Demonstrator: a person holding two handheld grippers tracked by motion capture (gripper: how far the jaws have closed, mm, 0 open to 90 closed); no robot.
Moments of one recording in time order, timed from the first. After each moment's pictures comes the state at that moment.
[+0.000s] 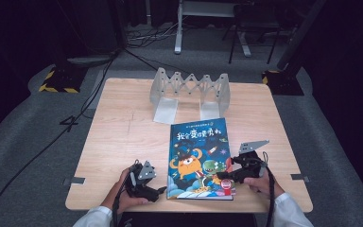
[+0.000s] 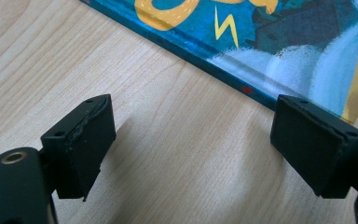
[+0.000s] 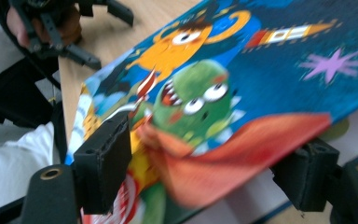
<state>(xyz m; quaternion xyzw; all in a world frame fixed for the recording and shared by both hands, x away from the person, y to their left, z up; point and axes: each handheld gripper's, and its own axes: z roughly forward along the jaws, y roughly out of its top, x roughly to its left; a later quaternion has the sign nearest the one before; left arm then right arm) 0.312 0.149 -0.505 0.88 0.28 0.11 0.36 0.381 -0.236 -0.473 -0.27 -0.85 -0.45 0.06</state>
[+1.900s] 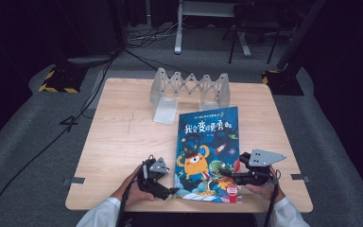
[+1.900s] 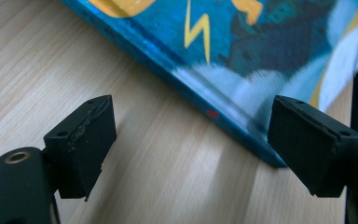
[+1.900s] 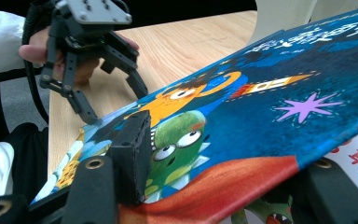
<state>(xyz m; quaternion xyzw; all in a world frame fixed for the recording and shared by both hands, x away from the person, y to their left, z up) 0.337 0.112 -0.498 0.89 0.24 -0.01 0.39 0.335 -0.238 -0.438 -0.16 -0.82 -0.54 -0.12</state>
